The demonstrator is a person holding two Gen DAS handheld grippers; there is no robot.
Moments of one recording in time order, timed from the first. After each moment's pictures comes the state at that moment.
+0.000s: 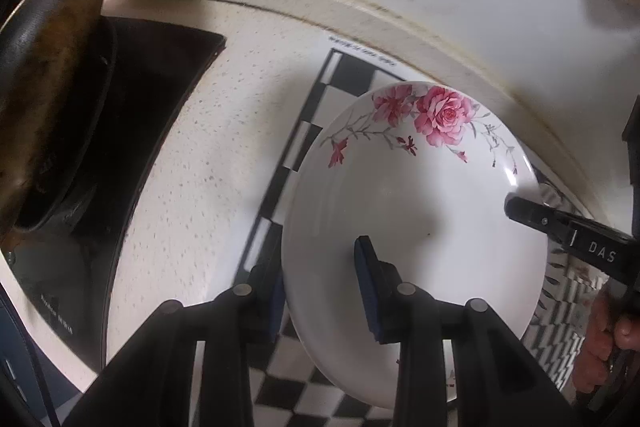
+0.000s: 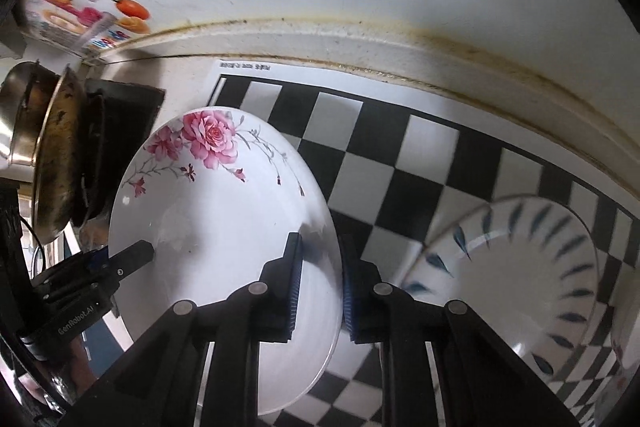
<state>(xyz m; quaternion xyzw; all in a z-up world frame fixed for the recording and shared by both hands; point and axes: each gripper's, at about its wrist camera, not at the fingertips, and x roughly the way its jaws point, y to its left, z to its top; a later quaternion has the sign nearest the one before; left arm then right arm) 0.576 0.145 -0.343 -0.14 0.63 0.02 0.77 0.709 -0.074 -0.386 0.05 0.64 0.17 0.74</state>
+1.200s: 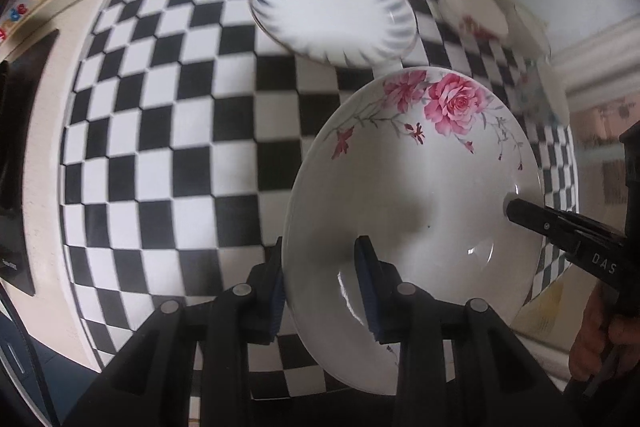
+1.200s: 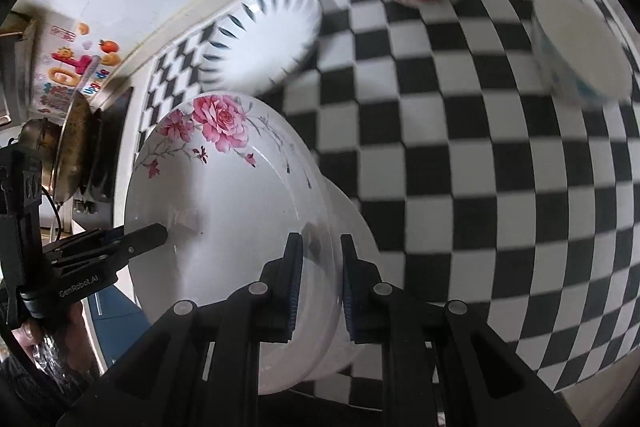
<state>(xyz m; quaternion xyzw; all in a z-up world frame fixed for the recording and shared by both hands) 0.429 -0.075 -0.347 0.00 0.68 -0.15 0.72 0.397 -0.309 -0.390 0.20 0.62 0.05 0.75</state>
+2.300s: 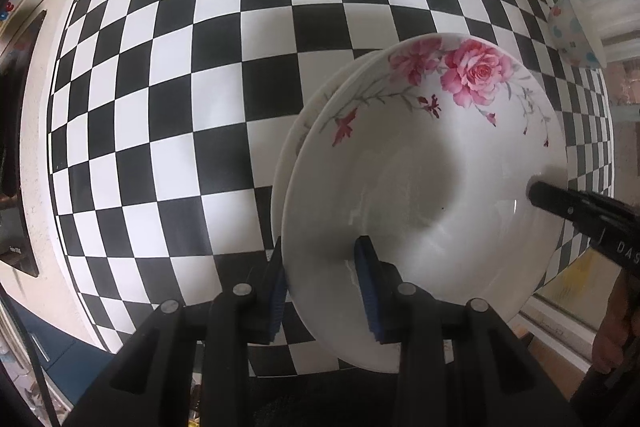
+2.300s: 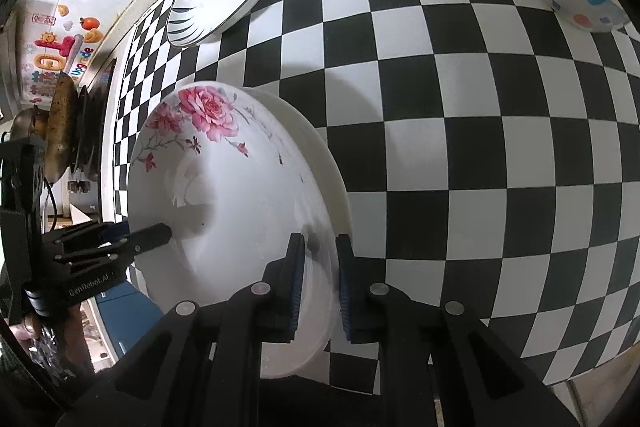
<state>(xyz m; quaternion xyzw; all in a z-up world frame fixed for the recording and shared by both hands) 0.412 -0.100 -0.383 0.06 0.73 -0.12 0.66 0.394 -0.303 -0.430 0.21 0.67 0.07 0.71</state>
